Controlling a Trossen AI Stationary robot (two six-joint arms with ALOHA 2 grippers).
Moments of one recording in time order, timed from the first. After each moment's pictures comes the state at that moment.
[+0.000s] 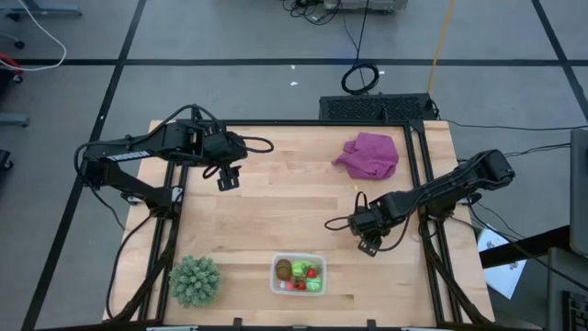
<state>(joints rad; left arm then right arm) 0.09 1.35 1.54 -1.33 -0.37 -0.01 0.30 1.46 0.82 -0.90 -0.16 0.88</state>
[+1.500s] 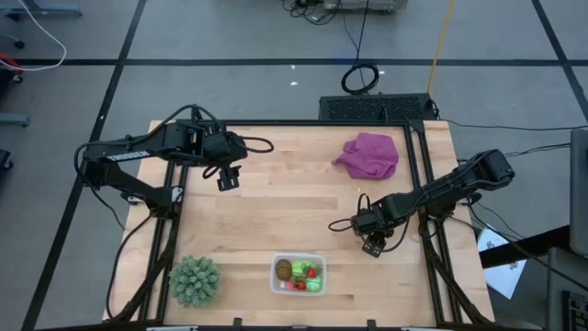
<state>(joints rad) 0.09 1.35 1.54 -1.33 -0.37 0.00 0.30 1.46 0.74 -0.85 -0.22 0.88</state>
